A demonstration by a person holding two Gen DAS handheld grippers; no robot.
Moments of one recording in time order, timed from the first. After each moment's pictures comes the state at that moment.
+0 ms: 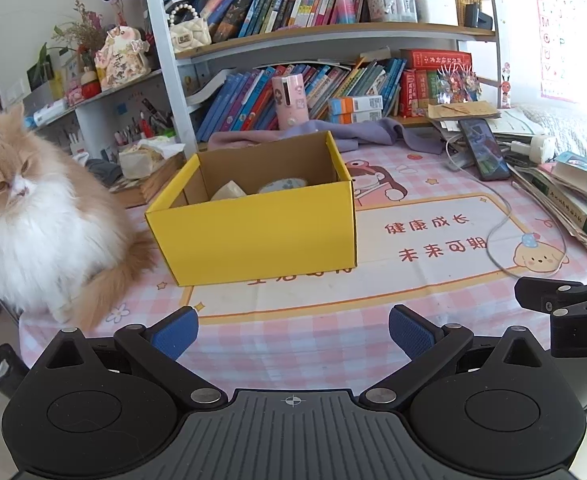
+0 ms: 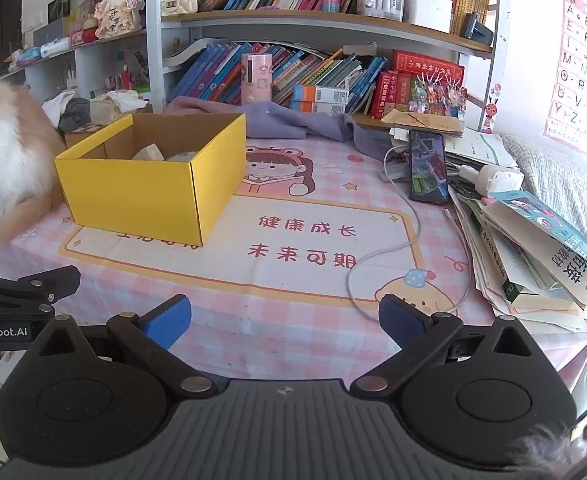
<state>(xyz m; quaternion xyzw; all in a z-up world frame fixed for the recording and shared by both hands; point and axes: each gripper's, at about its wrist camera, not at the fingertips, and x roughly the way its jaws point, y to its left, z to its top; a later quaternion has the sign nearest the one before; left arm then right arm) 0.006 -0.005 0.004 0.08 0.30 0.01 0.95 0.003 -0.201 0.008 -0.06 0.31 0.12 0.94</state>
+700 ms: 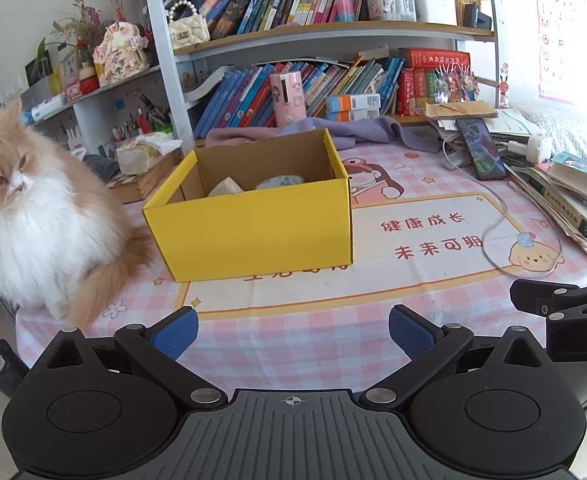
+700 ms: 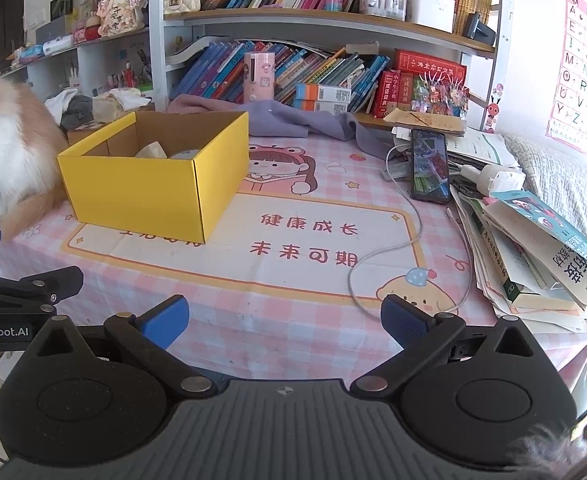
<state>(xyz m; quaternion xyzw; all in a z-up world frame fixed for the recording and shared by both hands) 0.004 -0.004 0.002 0.07 0.31 0.00 0.95 0.001 -0.199 0.008 -0.06 0.31 0.12 0.94</state>
